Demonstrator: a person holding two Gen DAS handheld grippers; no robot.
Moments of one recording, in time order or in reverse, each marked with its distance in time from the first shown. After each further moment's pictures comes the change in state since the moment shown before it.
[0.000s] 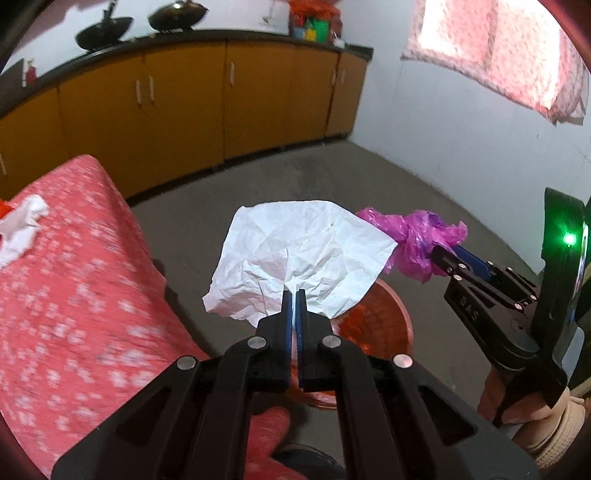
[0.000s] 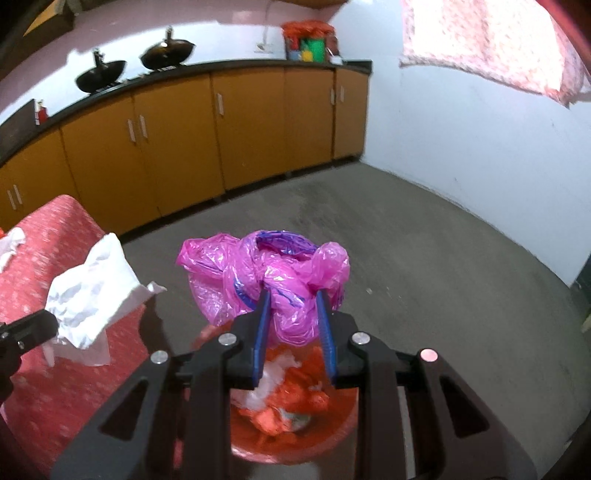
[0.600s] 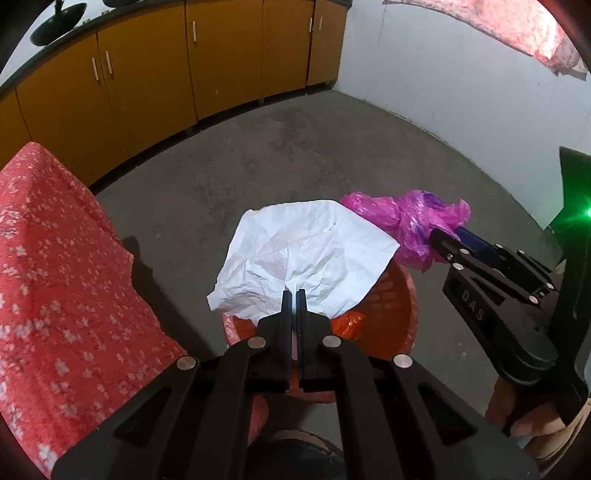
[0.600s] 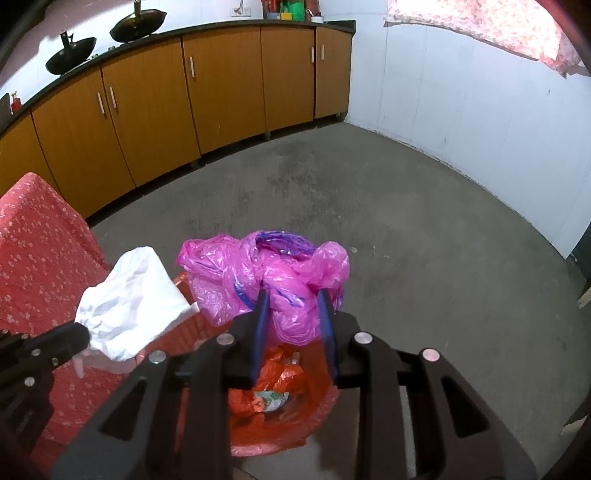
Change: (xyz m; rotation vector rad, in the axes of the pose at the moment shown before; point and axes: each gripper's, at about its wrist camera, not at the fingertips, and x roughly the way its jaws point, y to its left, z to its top) left arm 0.085 -0.045 -0.007 0.079 0.172 0.000; right arm 0.068 -0.031 -0.016 0.034 0.135 -0.035
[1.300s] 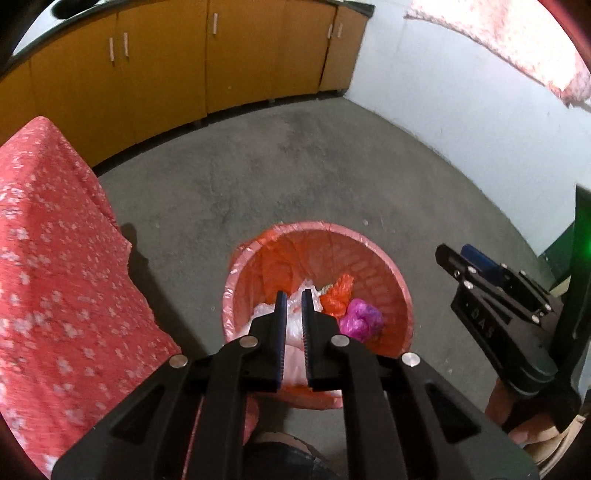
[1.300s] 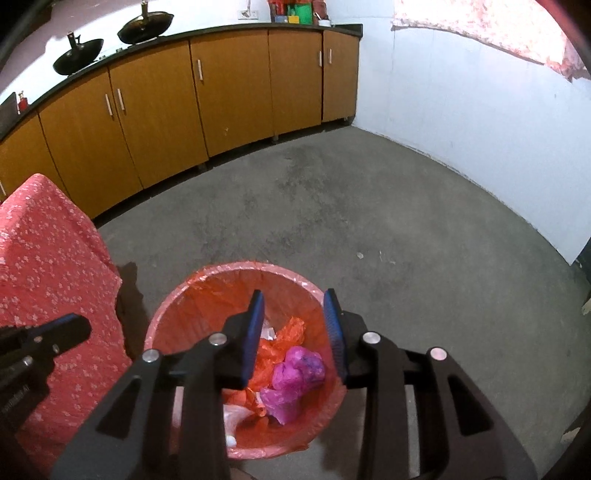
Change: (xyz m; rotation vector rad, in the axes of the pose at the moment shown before) left arm -0.011 0.010 0.003 -0.105 -0.025 -0.024; right arm -0.006 0.005 0.006 -0.020 -0.025 0.035
